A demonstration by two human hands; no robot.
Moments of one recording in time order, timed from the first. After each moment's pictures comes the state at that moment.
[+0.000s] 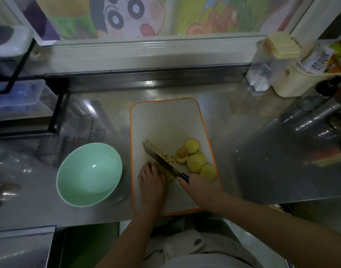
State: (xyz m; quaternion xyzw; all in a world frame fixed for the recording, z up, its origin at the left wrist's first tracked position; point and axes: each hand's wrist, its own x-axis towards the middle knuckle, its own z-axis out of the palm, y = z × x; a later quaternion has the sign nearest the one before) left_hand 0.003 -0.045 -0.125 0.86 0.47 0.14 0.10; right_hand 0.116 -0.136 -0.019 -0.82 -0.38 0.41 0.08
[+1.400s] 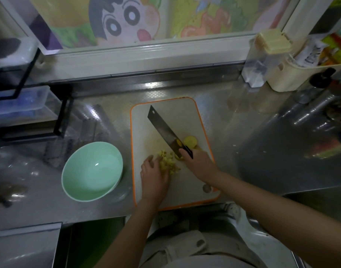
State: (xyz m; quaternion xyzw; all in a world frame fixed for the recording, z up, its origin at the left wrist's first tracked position) left_hand 0.002 -0.050 -0.083 0.85 0.45 0.11 0.24; right_hand 0.141 -0.124 -0.011 -0.81 -0.37 0.33 0.31
